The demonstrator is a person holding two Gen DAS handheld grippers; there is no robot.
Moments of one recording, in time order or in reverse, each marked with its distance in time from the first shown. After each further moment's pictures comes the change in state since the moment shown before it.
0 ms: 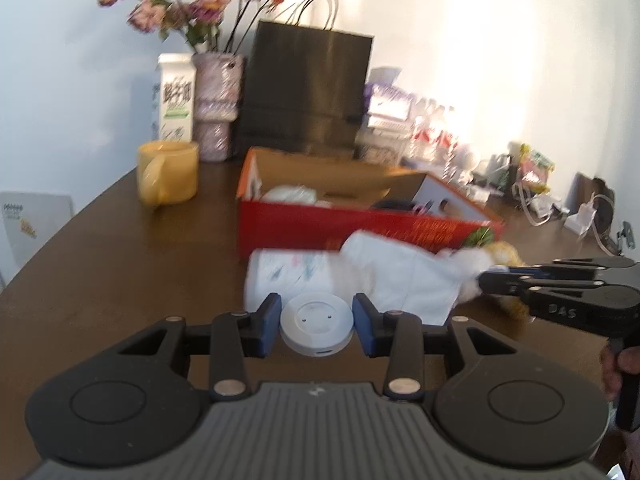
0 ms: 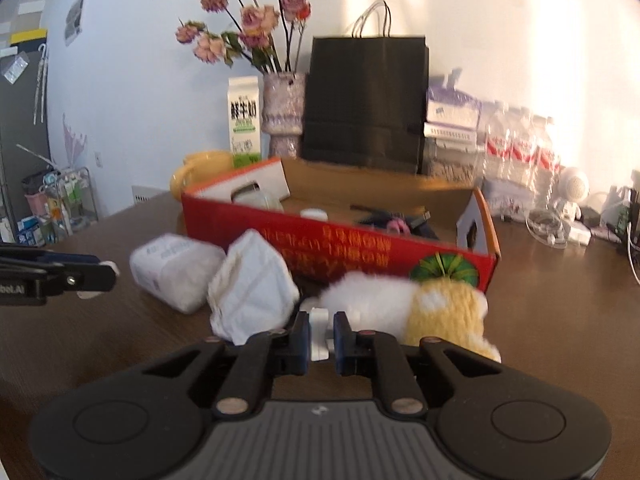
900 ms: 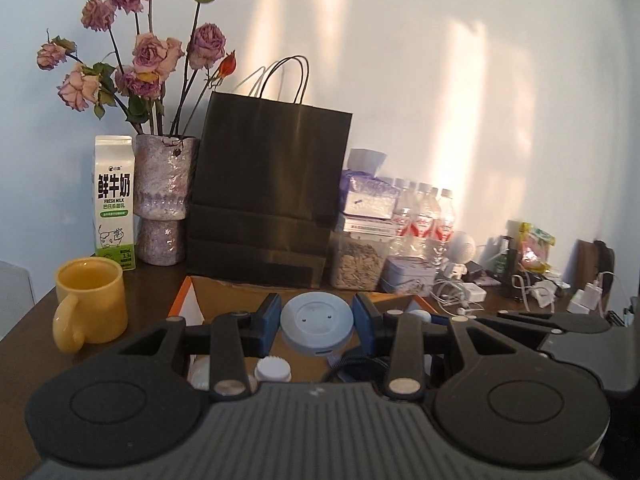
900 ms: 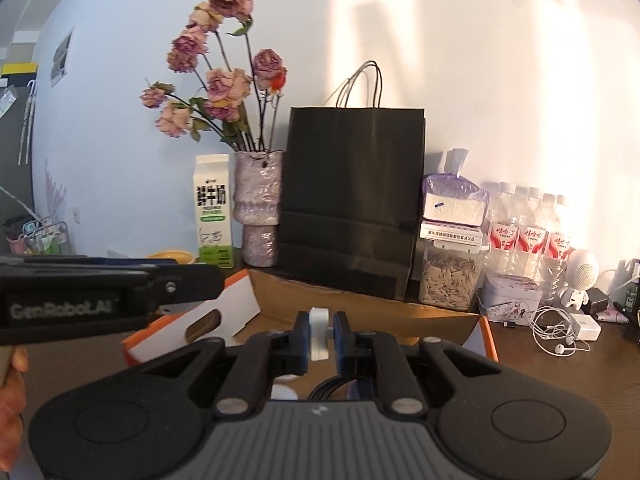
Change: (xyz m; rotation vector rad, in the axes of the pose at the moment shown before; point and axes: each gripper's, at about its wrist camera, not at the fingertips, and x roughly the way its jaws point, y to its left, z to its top) left arm 0.106 -0.039 0.119 -0.013 -0.175 -0.026; right arm 0.076 -0.022 0.116 0.010 -0.159 -0.049
